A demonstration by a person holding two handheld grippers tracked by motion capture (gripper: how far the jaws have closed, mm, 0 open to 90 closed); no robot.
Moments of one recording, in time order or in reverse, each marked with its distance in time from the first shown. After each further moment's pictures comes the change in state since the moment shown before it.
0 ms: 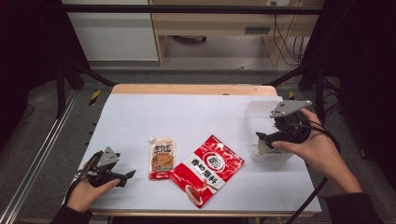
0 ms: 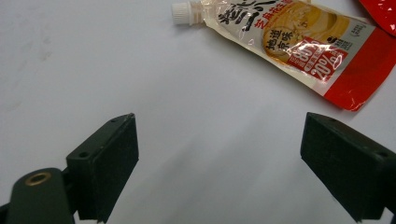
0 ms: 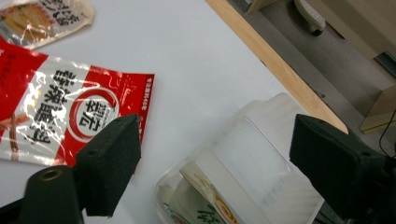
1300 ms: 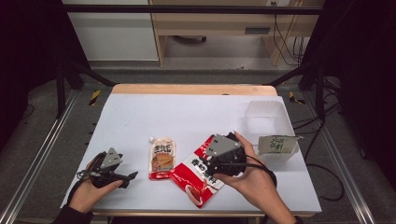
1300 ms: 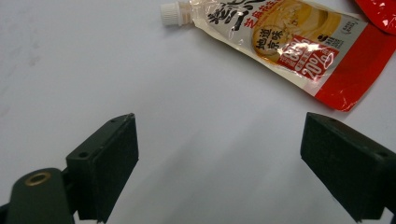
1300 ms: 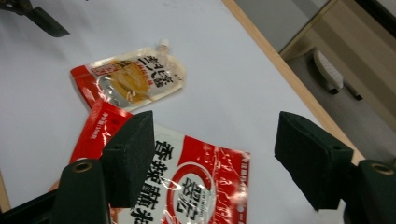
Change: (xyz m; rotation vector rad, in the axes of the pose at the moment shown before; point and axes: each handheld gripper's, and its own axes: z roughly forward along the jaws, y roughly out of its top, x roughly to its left) left arm -0.008 0.003 0.004 0.012 -0.006 0.026; right arm 0.150 0.047 0.047 -0.142 0.044 -0.140
